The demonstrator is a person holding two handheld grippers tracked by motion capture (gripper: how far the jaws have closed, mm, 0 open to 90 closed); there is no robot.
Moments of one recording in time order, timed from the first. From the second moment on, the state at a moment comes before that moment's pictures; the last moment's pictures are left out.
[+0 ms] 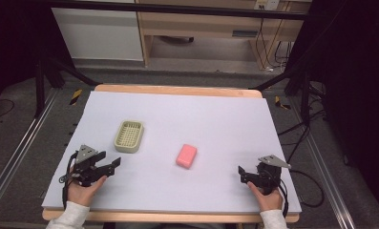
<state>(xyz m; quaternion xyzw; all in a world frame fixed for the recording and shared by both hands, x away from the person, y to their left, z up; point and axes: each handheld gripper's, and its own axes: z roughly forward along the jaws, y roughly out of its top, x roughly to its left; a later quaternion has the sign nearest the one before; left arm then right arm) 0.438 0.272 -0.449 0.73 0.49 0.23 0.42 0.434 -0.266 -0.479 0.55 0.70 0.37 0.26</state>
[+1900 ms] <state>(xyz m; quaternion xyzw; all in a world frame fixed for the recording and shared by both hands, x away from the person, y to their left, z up) 0.458 0.177 -0.405 0.77 0.41 0.21 0.45 0.435 -0.265 -0.478 0.56 0.70 0.36 0.26</state>
